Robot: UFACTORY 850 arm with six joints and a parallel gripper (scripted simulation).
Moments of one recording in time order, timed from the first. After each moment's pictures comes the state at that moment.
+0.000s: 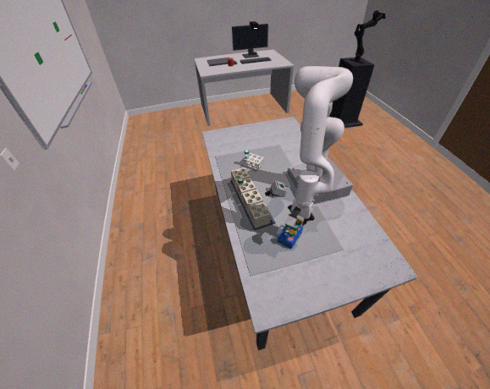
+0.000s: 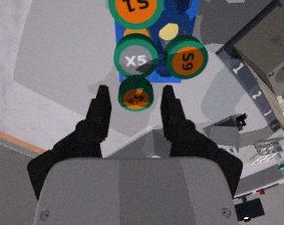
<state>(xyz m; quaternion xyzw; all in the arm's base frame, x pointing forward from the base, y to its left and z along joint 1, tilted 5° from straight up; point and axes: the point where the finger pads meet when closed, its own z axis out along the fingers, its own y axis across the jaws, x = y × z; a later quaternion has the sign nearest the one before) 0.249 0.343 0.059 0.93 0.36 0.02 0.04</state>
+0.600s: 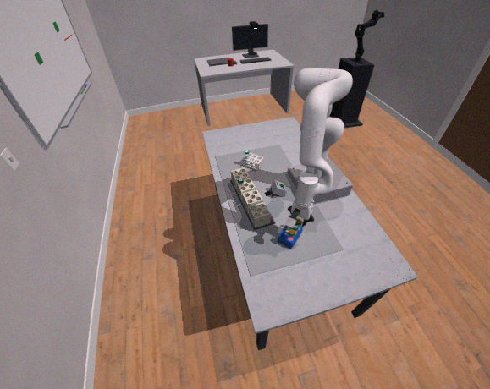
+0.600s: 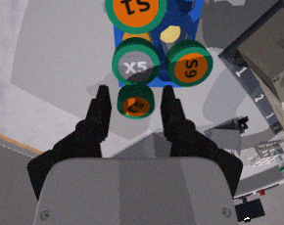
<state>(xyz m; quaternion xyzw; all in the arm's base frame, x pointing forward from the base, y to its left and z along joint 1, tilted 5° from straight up) 0.249 0.342 0.049 0.93 0.36 0.02 0.04</state>
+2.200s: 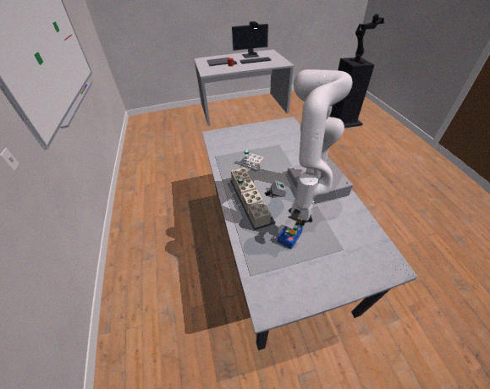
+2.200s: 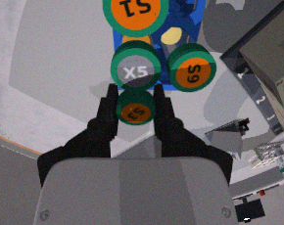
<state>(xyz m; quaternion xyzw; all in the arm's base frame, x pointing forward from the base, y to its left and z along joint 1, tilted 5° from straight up) 0.250 0.342 0.043 0.93 0.36 0.02 0.04</state>
